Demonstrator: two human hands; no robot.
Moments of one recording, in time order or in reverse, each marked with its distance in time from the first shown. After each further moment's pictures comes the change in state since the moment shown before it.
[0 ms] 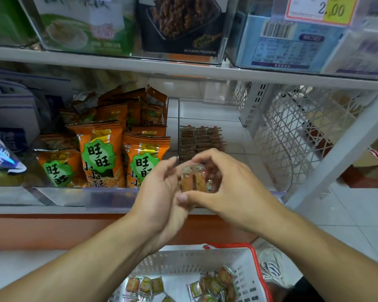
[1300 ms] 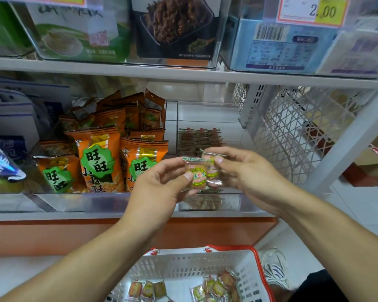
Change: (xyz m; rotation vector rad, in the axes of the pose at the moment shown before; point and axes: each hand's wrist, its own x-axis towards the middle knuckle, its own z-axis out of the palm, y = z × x) left_hand 0.015 -0.002 -0.020 0.463 0.151 0.390; right_hand 0.024 0.033 -0.016 0.897 -0.082 0.341
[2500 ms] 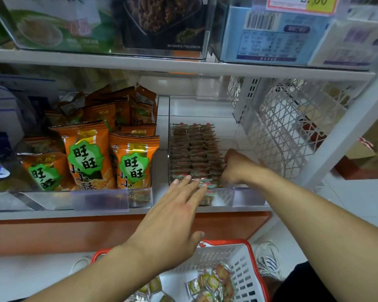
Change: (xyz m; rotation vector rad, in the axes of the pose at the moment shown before) left_hand -0.018 -0.041 -0.004 1.527 -0.484 0.507; right_hand 0.075 0.048 -0.042 -1.156 0.132 0.346
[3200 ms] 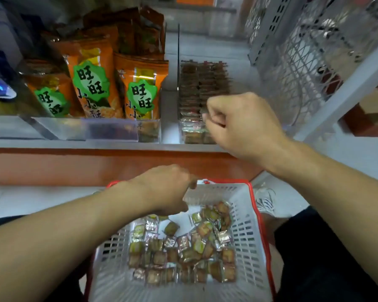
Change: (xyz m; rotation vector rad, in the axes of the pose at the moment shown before) left_hand -0.033 -0.009 0.025 0.162 -0.525 -0.050; right_hand -0.126 -0.031 0.010 -0.090 0.563 -0.707
